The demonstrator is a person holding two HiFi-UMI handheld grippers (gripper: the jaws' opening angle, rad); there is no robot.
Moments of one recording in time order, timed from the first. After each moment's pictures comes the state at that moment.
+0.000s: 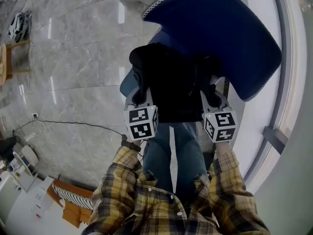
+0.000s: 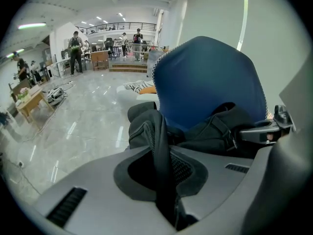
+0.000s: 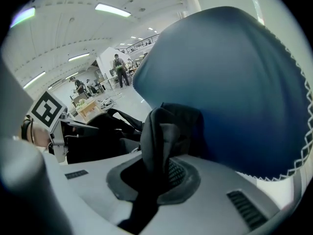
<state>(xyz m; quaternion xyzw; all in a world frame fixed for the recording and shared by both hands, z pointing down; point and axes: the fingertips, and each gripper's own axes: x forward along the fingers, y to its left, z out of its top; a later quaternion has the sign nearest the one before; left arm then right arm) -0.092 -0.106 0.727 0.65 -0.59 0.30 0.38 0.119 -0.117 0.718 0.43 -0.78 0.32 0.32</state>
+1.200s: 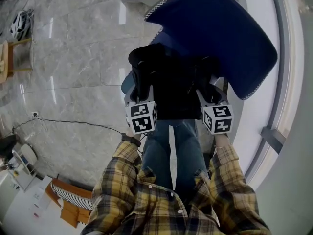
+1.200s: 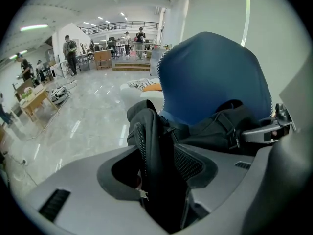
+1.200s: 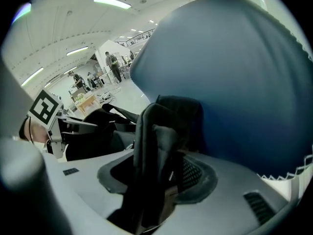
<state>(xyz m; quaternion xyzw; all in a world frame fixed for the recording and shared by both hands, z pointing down) -0.104 -0.099 0.743 0.63 -0.60 0.31 0.38 0.125 -0.115 0.740 0.41 -0.77 0.33 0.36</state>
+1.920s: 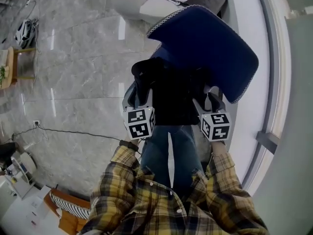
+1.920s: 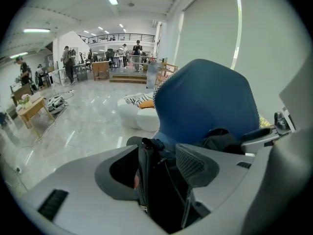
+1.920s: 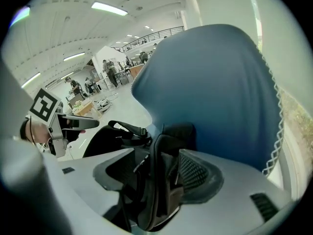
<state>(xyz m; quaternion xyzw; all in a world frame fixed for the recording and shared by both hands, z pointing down) -0.110 -0.132 0.670 0.67 -0.61 0.26 0.34 0.120 -0.122 0.681 0.44 -0.77 0.33 0.33</state>
